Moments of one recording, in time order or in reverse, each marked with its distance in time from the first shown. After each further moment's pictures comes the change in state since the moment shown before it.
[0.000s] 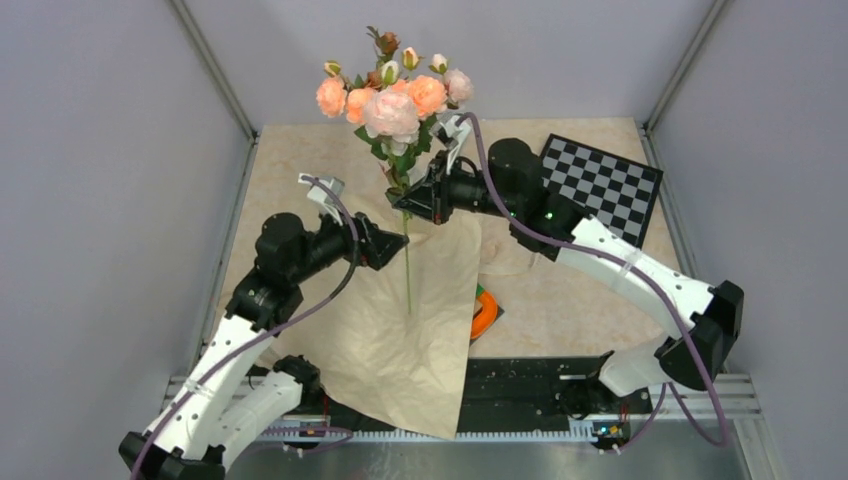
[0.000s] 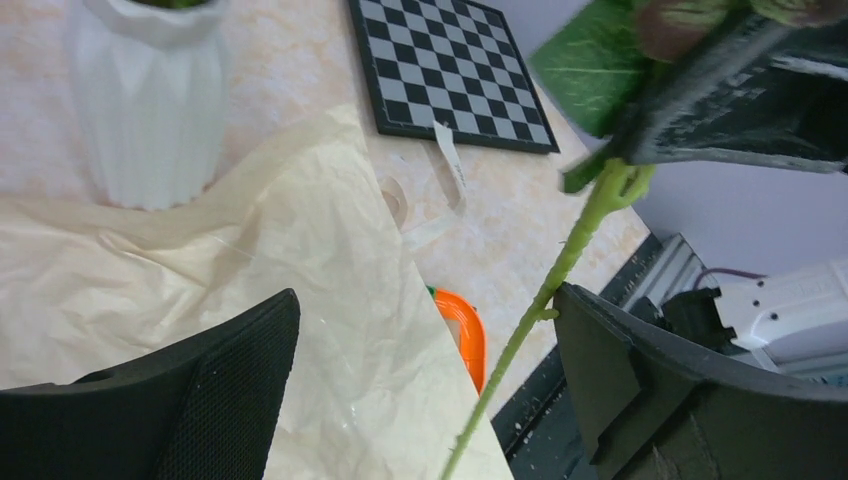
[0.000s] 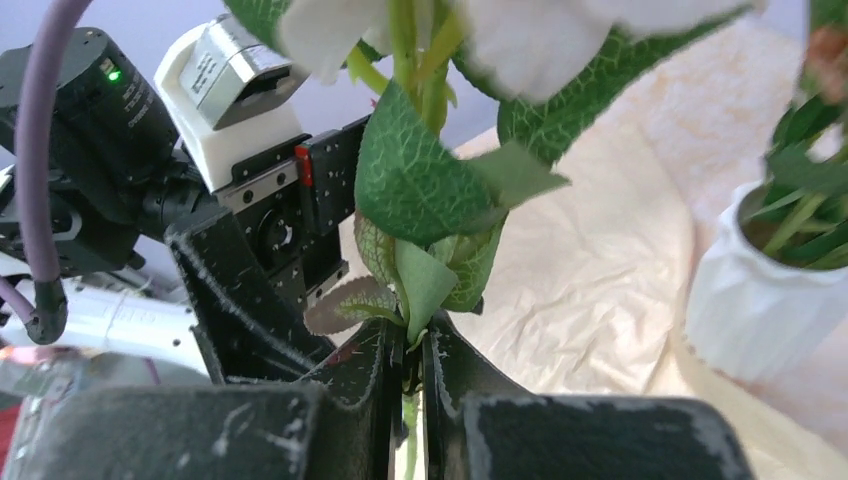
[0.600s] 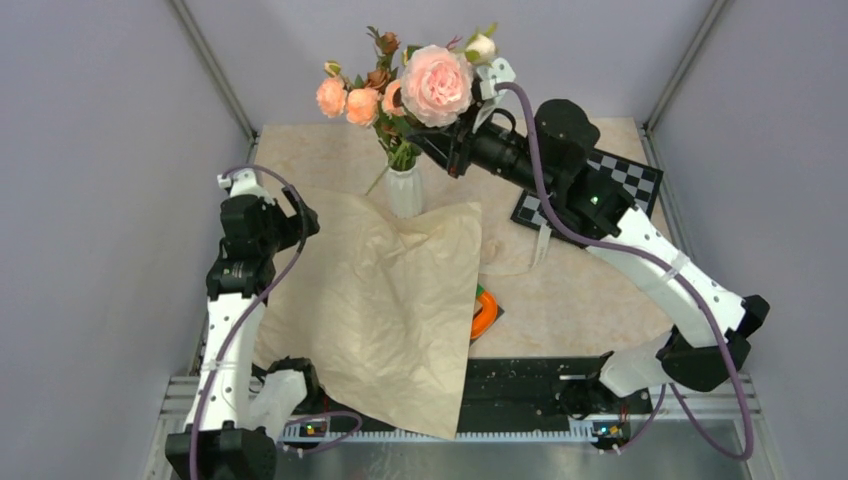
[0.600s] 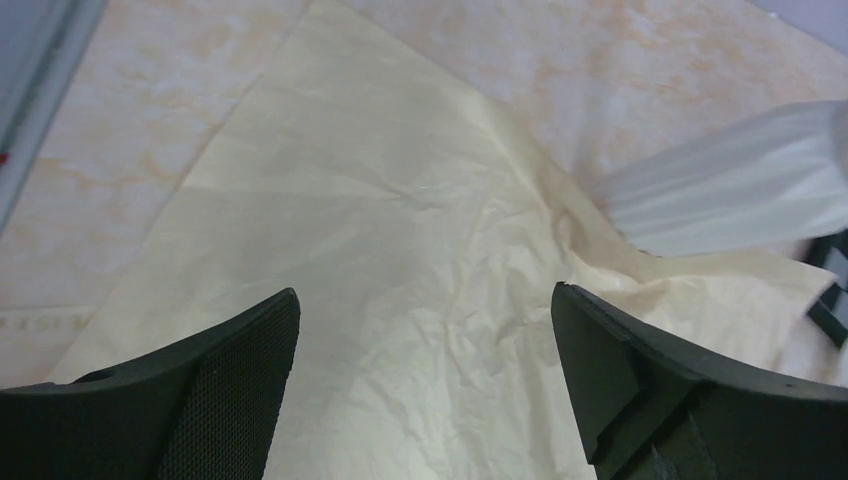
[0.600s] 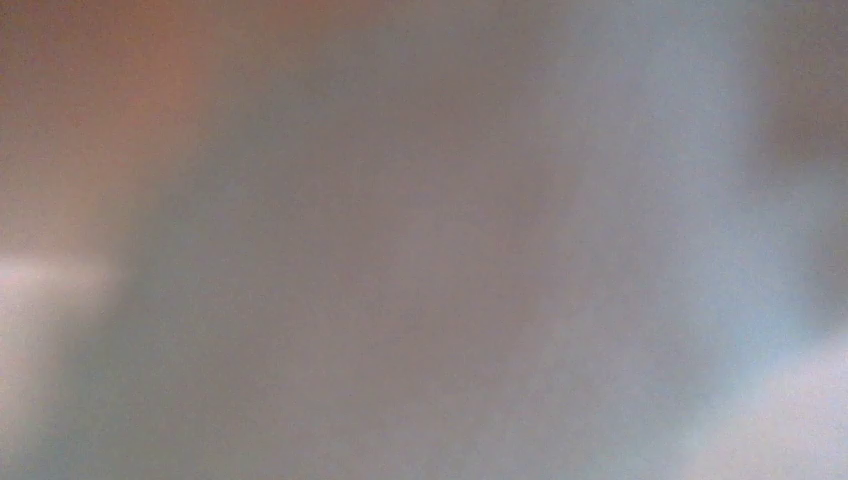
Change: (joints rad) left arm 0.519 0.157 0.145 -0.309 -0.320 0.103; right arm 0.028 -0.040 0.306 -0.127 0.222 -0.288
